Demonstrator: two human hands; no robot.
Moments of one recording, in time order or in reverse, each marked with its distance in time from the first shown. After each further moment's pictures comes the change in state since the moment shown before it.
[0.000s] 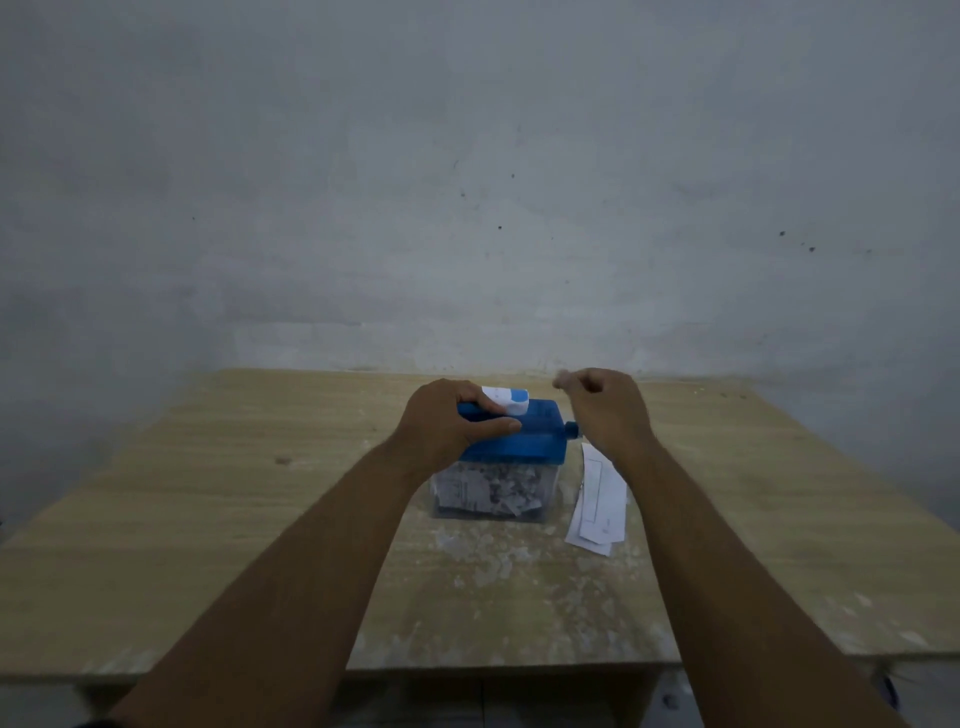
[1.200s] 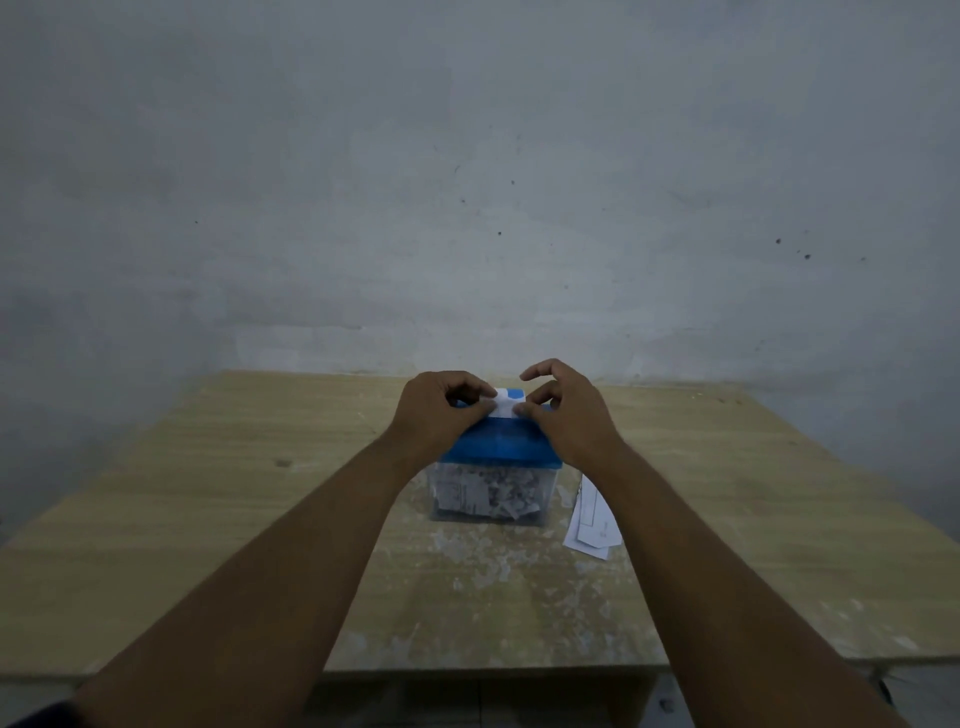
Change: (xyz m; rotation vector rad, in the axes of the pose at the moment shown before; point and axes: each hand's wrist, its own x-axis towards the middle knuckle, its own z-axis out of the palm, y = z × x) left_hand 0.010 -0.003 -0.007 0.042 0.132 0.065; right_hand 0.000 -0.003 0.023 0.035 -0.169 -0.232
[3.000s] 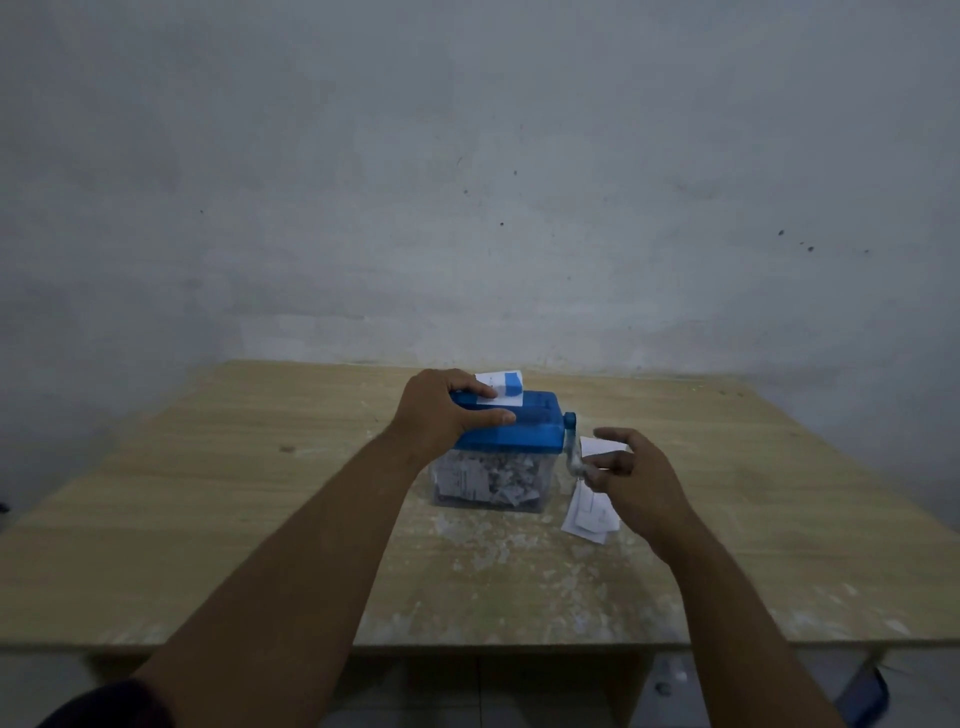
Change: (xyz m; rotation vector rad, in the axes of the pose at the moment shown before) left_hand -0.014 0.003 0.002 -0.087 -0.053 -0.130; right_hand -0.092 0.050 -0.038 0.219 0.025 0.328
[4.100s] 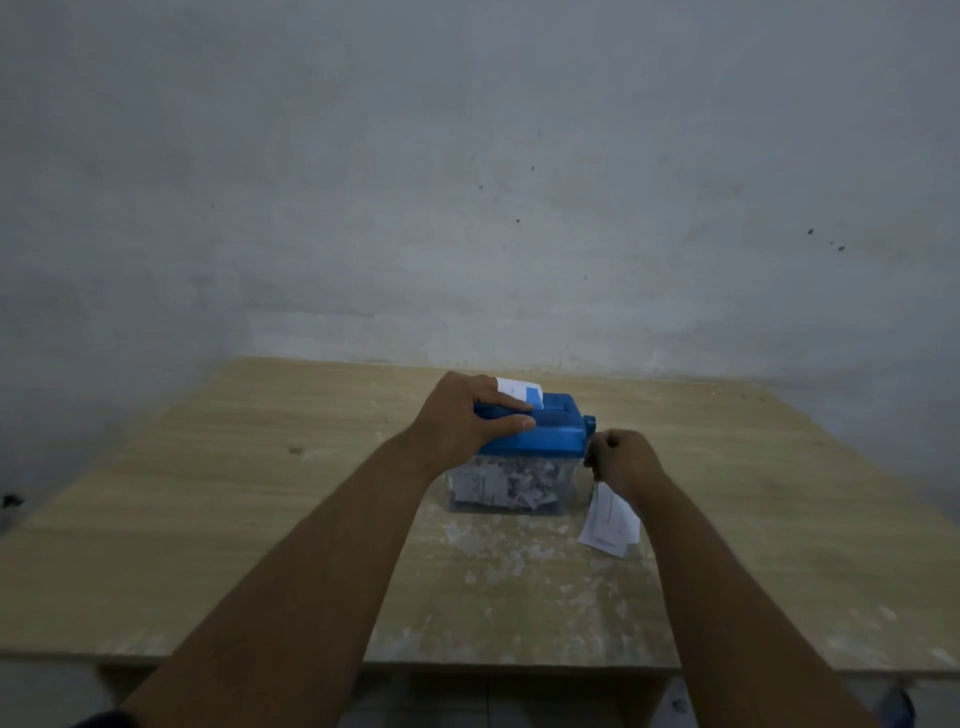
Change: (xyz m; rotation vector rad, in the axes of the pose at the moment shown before) left_hand 0.007 -0.006 0.005 0.058 -0.128 0.159; right_hand 0.073 0.008 0.035 -0.184 0.017 0.182
